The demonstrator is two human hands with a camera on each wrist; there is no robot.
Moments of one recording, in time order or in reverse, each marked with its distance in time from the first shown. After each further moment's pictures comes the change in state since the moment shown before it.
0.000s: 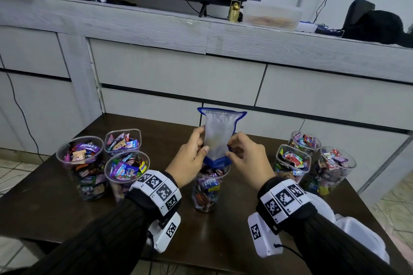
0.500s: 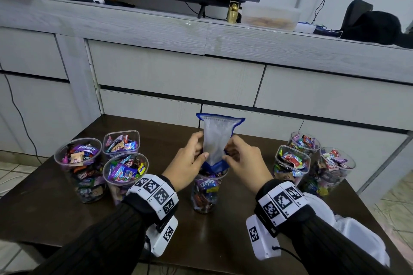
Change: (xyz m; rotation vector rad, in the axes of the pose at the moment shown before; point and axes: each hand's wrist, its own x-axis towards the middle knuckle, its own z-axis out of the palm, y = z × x) left_hand -0.002 -0.005 -0.001 -0.019 -0.029 -0.031; right_hand 0.000 0.002 0.004 -0.031 -0.064 -0.018
